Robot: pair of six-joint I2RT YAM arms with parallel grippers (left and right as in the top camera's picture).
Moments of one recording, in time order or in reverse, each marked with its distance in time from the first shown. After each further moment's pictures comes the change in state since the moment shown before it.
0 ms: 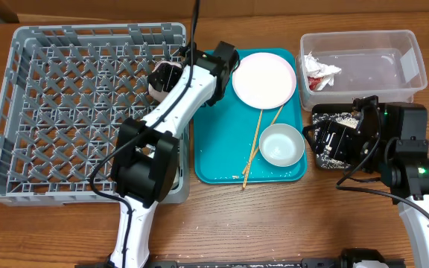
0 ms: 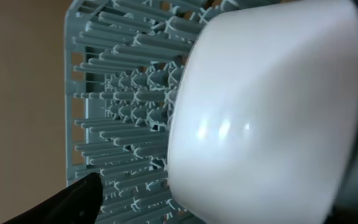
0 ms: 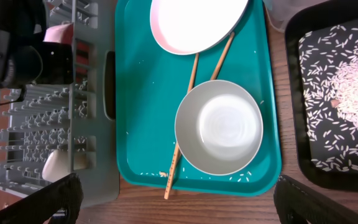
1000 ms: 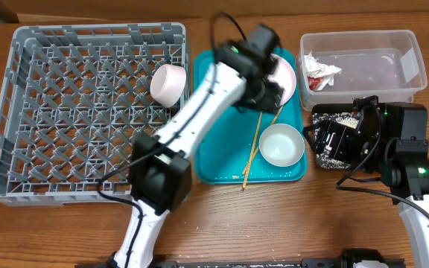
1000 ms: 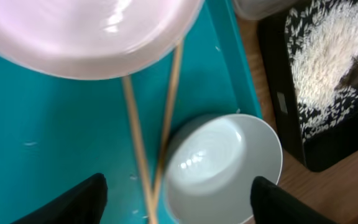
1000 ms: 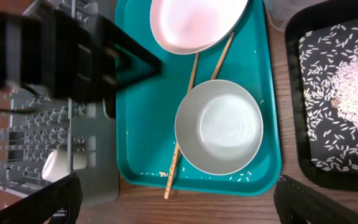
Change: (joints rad) left arm -0.171 0.014 0.249 0.006 1.202 -0.016; right arm 0.000 0.000 0.000 0.000 0.000 0.000
